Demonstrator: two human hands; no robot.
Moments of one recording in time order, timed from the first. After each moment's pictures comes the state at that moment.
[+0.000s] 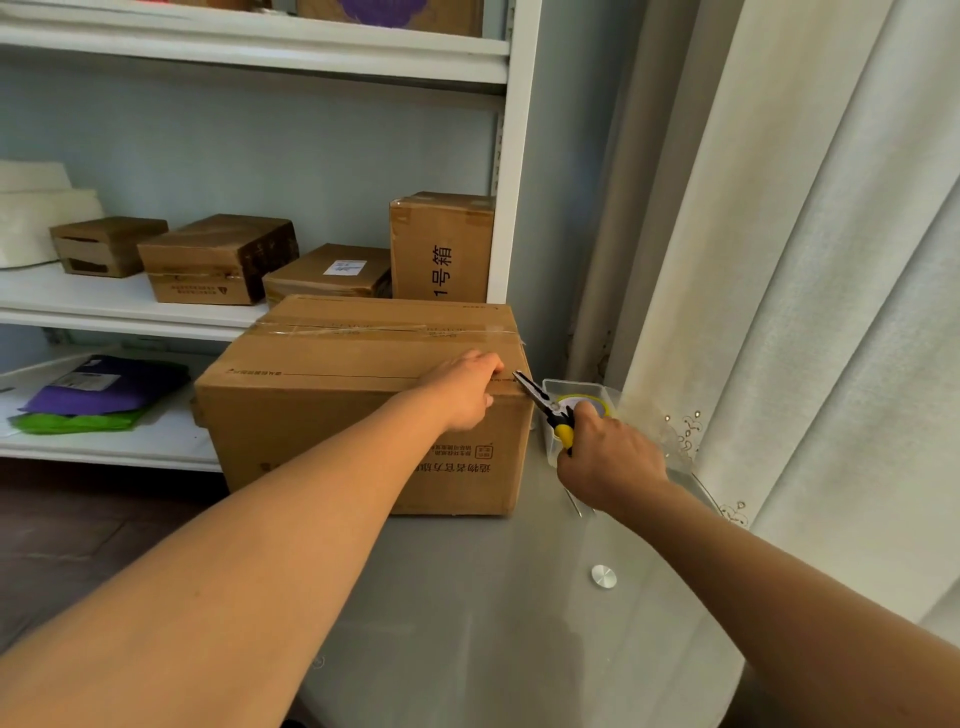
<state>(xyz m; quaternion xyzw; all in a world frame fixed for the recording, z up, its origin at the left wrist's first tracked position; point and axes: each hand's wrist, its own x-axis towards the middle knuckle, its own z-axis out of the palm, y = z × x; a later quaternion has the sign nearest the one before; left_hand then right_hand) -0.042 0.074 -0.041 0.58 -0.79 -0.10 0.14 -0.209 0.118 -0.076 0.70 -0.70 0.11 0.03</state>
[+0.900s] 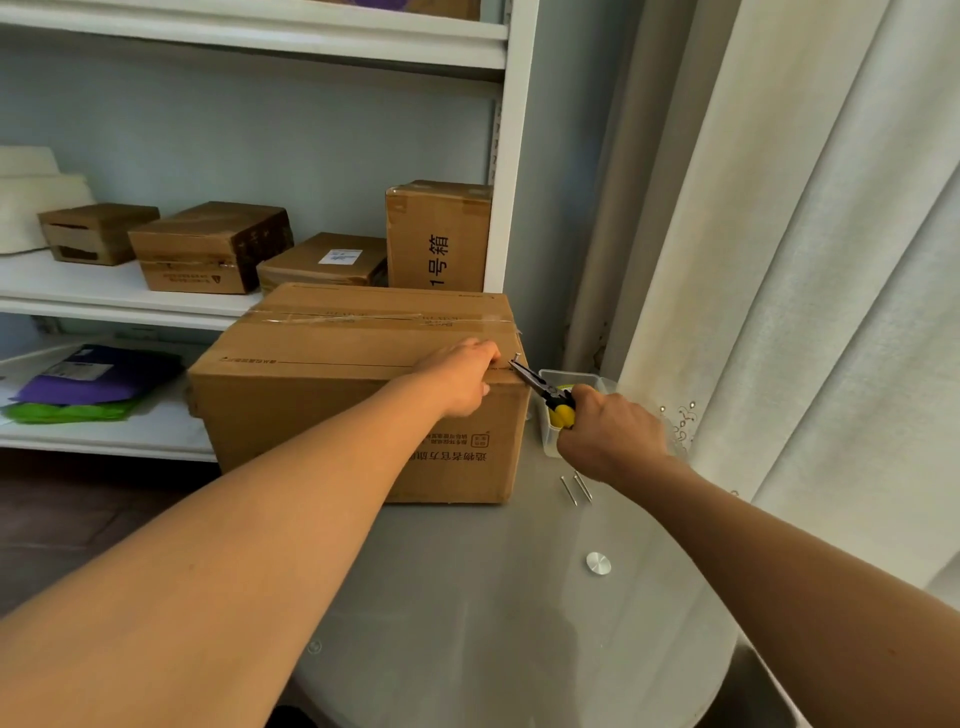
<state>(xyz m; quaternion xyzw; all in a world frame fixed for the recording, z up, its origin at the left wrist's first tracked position) -0.042 0.071 -0.041 0.59 -0.80 -0.09 0.13 -0.211 0.110 -0.066 0.71 -0.70 0.11 0.02</state>
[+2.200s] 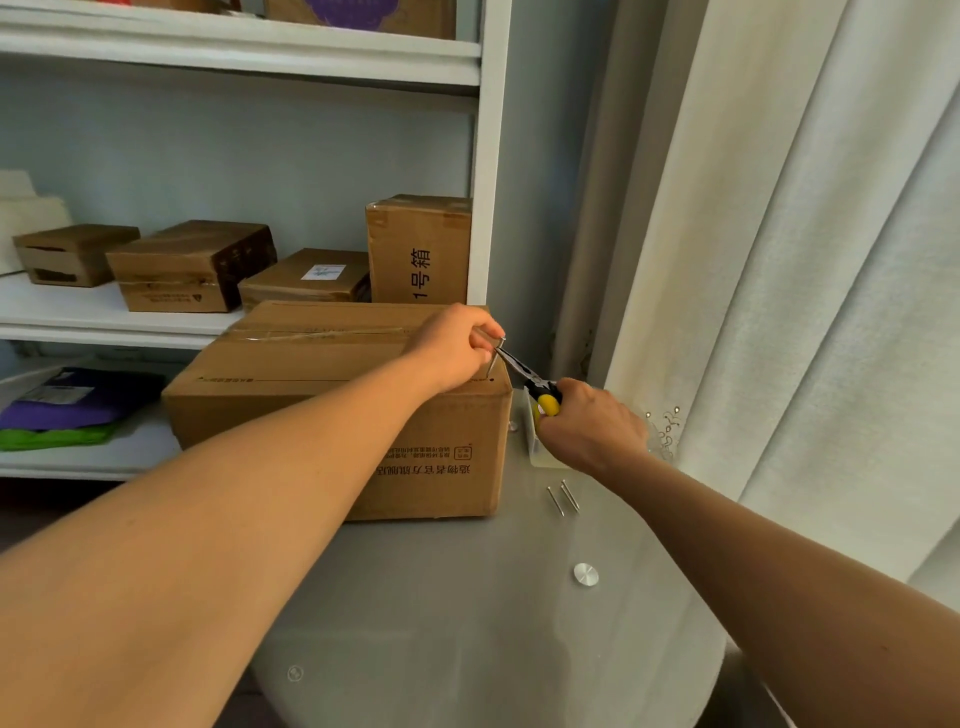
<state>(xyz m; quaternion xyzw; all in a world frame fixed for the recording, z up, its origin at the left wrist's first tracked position) -0.053 0.051 -0.019 0.54 -0.76 -0.18 0.33 -0.208 0.112 -0.049 0.68 -0.71 0.18 -0.03</state>
